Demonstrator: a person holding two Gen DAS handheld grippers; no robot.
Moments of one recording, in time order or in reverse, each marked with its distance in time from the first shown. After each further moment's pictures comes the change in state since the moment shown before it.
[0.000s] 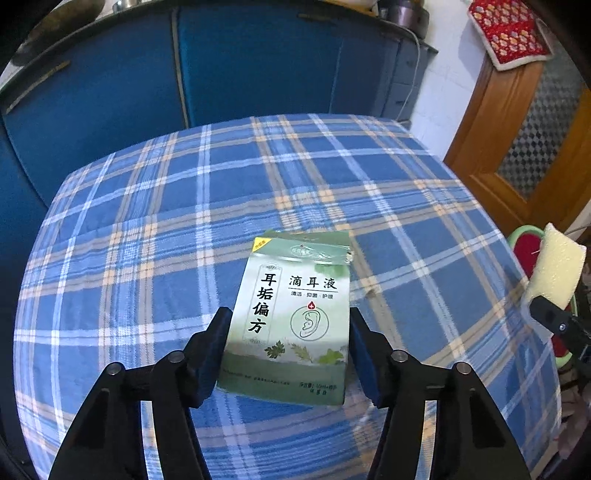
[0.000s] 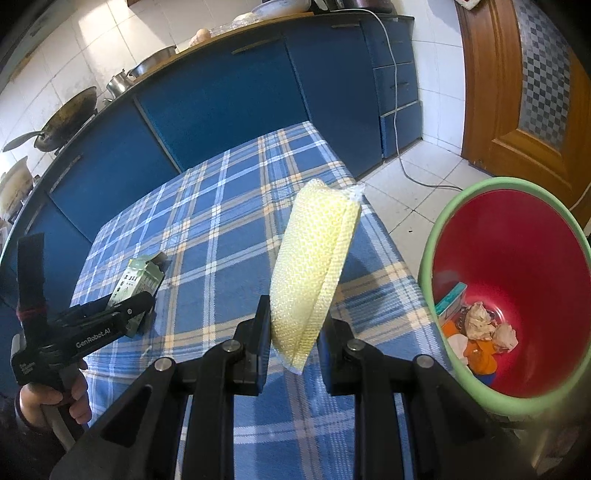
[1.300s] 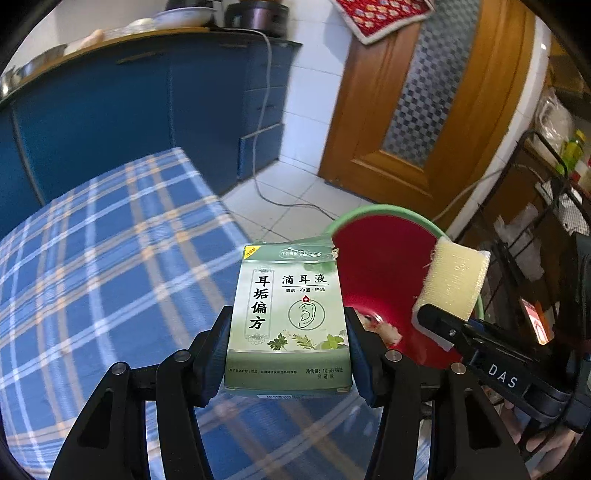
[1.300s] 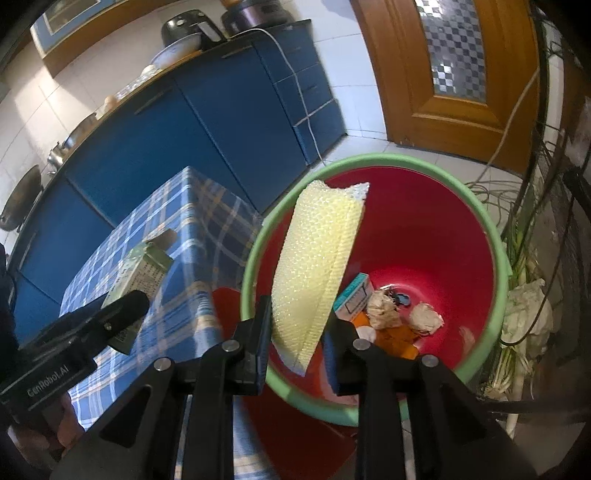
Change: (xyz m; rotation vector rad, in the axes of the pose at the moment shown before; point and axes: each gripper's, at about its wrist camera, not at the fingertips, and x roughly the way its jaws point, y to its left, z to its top) left arm -0.015 -0.226 0.001 0.261 -0.044 -0.299; right arm -0.052 -0.152 -0.010 0.247 -0.070 -0.116
